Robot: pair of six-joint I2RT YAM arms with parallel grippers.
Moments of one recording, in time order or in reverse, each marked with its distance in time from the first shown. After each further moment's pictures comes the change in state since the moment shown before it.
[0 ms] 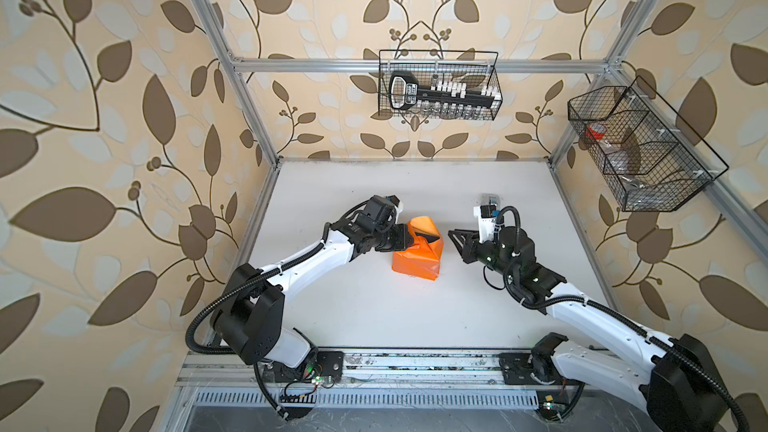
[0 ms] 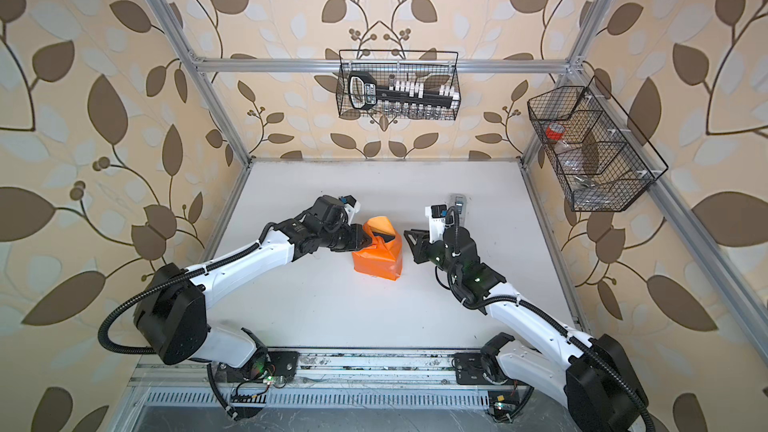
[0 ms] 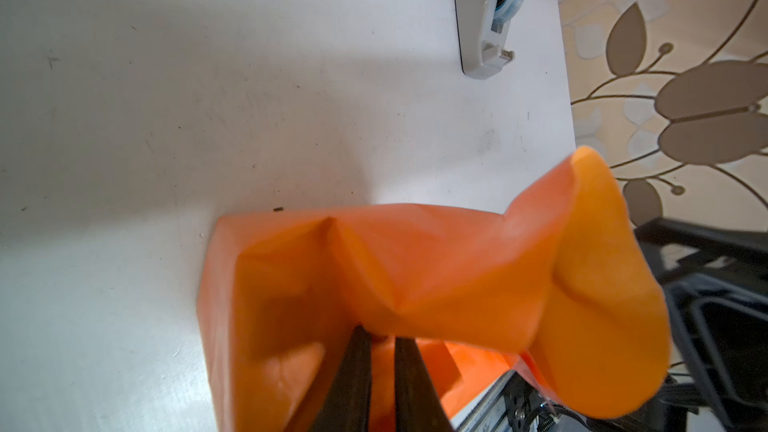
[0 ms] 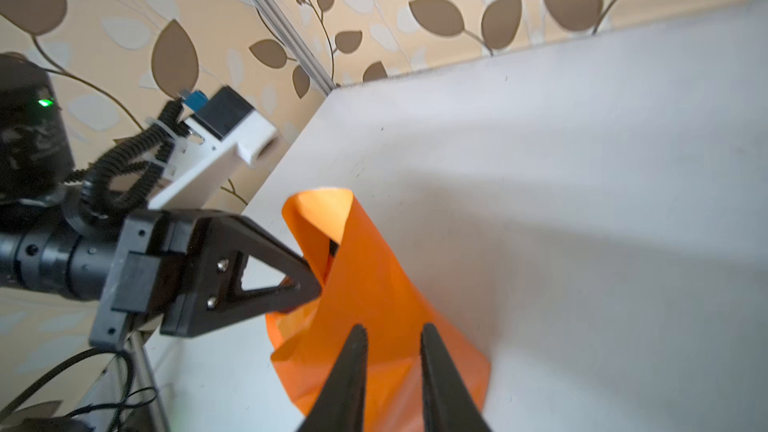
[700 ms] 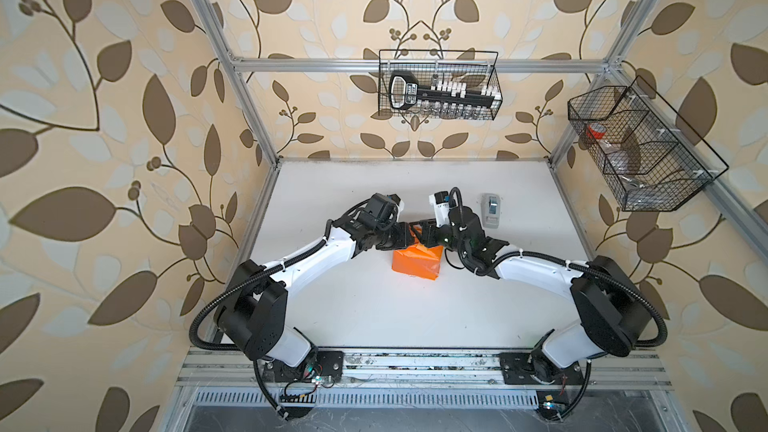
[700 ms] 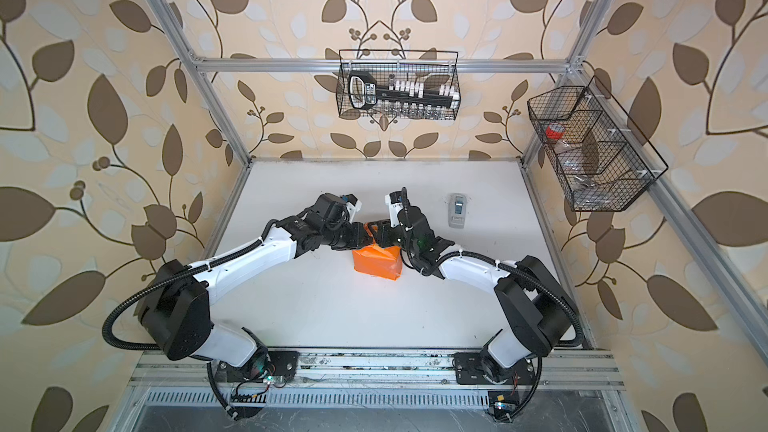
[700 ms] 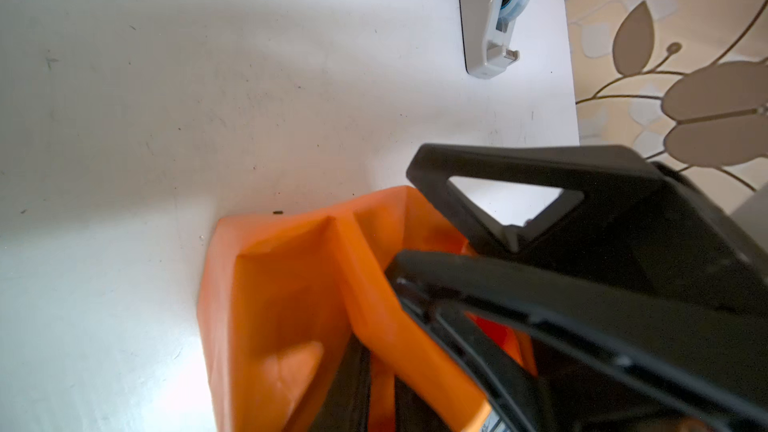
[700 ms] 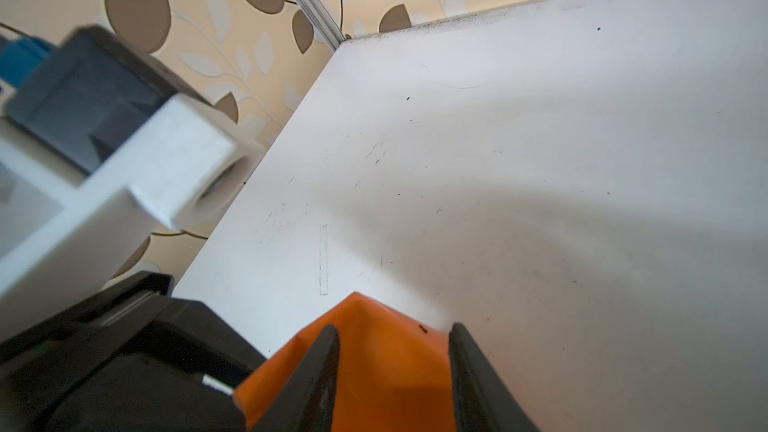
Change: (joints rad) left arm 0.000 0.023 0.027 -0.021 0.001 0.000; right arm 0.118 0.507 0.326 0.128 0.051 0.033
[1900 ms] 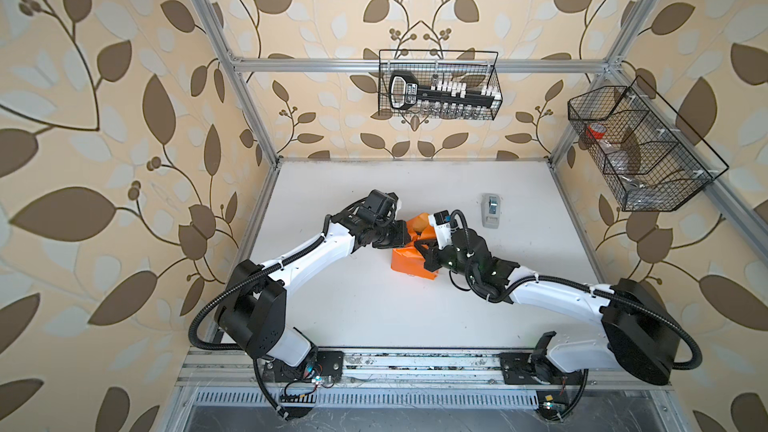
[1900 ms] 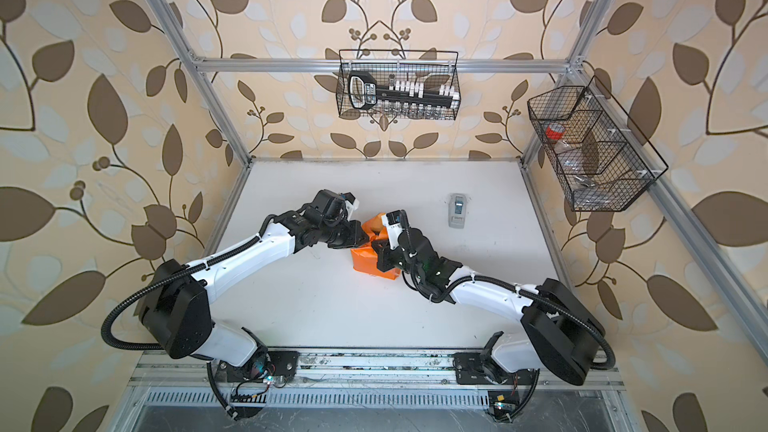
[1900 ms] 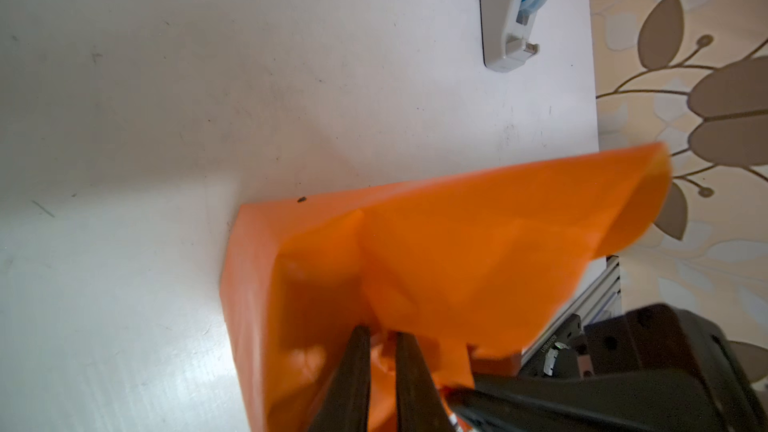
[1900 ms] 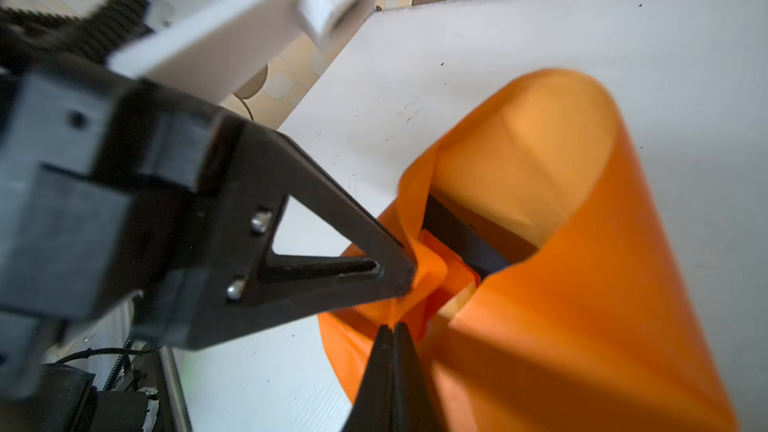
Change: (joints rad) left arm 0.019 0.010 0.049 -0.094 0.003 0.021; right arm 0.132 -0.210 -0.161 -0.043 0.061 -0.042
